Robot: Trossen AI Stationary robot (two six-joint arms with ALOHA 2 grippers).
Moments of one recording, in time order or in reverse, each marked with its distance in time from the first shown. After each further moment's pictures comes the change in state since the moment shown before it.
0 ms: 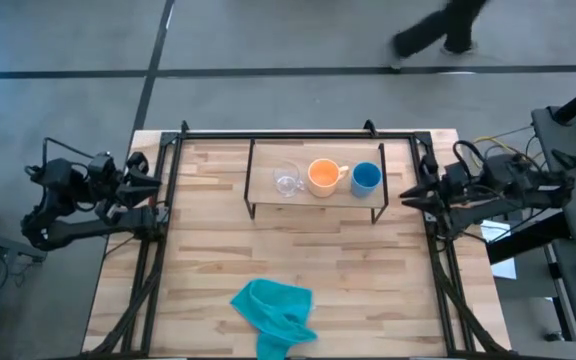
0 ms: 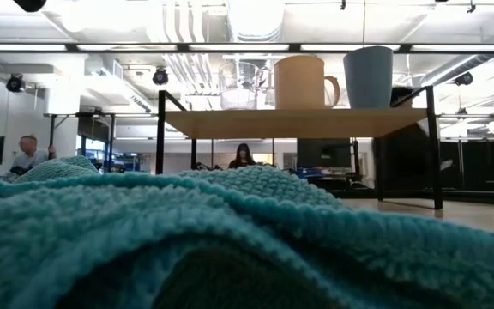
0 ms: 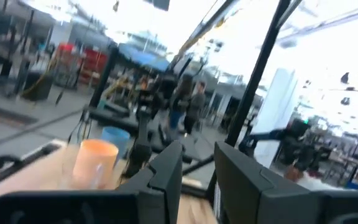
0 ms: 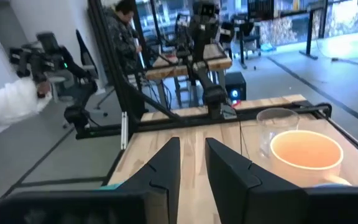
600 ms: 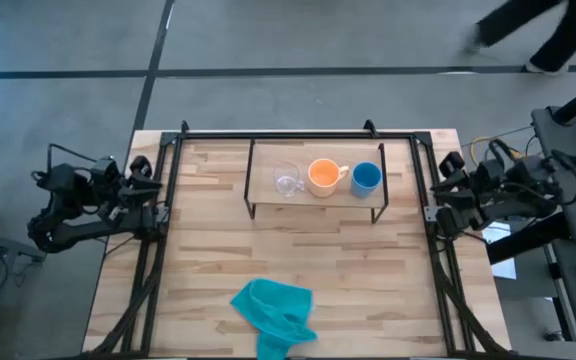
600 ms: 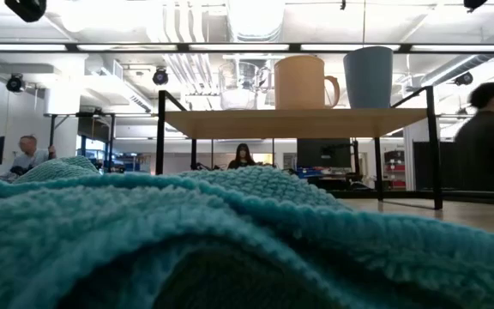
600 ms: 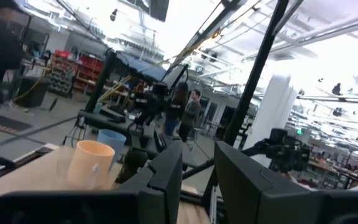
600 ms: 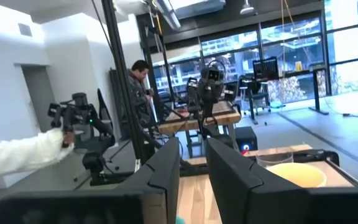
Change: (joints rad) left arm 0.000 -0.097 -0.104 0.068 0.000 -0.034; right arm 0.000 -0.368 -0.148 0.058 -0.008 -0.010
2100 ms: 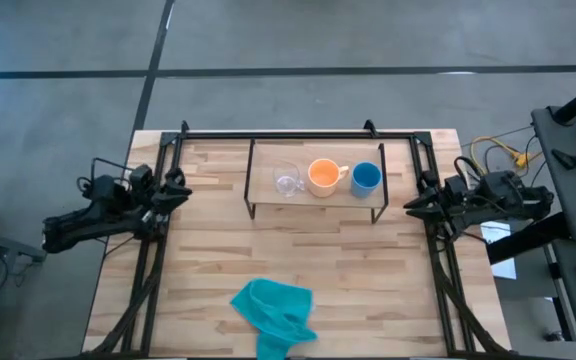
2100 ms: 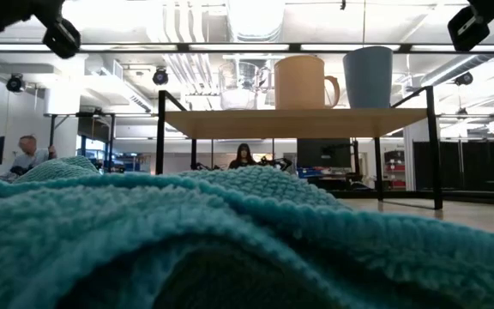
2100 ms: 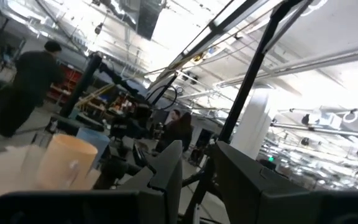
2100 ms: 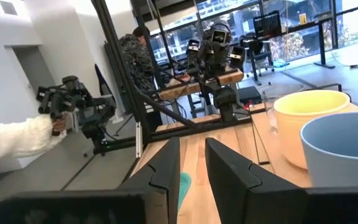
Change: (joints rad) left arm 0.000 -0.021 -0.390 0.508 0.023 -0.137; right arm 0.000 -0.061 -0.246 0.046 -0.014 0.105
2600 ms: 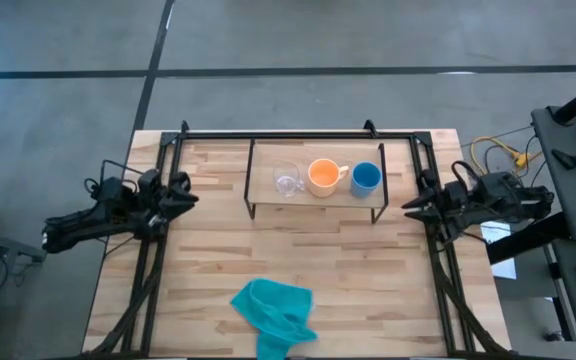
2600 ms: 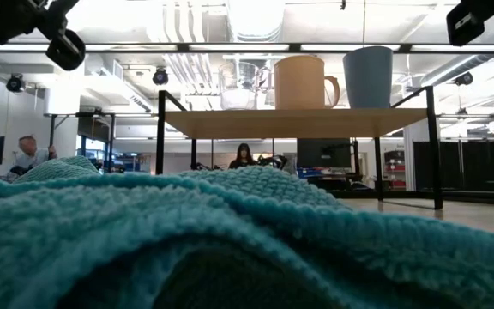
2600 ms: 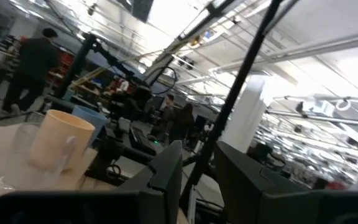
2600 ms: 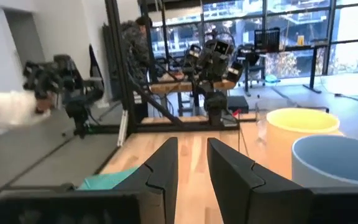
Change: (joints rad) left arm 0.000 0.000 -0.064 0.017 0.048 -0.014; right arm 0.000 0.014 -0.006 0.005 0.000 -0.187
